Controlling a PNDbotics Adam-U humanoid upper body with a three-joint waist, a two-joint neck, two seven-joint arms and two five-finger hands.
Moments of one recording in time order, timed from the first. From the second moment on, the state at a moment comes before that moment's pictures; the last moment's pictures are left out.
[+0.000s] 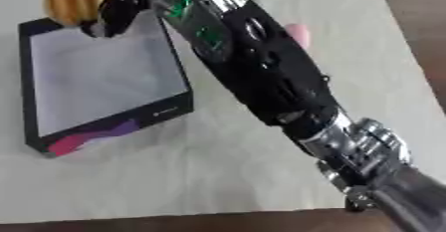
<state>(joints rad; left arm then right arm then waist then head) -0.17 0.62 0.15 -1.90 0.32 -0.14 0.54 -1.09 -0.19 0.46 -1.46 0.78 0.11 0.53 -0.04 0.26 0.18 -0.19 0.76</state>
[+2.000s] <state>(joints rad) -0.13 0.62 0.16 -1.90 0.31 -0.15 0.57 -1.01 -0.68 0.23 -1.74 0.34 0.26 0.37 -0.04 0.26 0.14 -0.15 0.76</state>
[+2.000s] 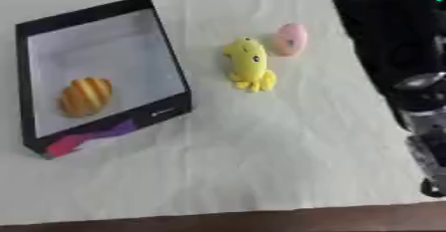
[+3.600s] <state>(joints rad) -0.14 0.61 0.16 -1.89 0.31 -0.14 0.56 -0.65 -0.94 0.32 -1.75 0.39 0.27 0.46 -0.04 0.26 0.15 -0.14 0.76</state>
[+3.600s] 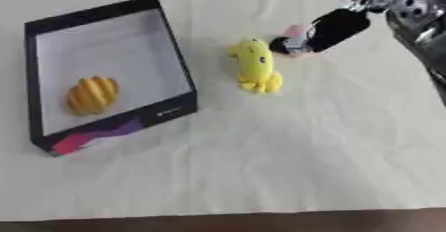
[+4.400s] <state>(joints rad) -0.14 0.61 0.16 -1.89 0.31 -0.14 0.56 -0.68 -0.88 0.33 -1.48 0.45 0.23 0.45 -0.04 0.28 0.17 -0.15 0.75</state>
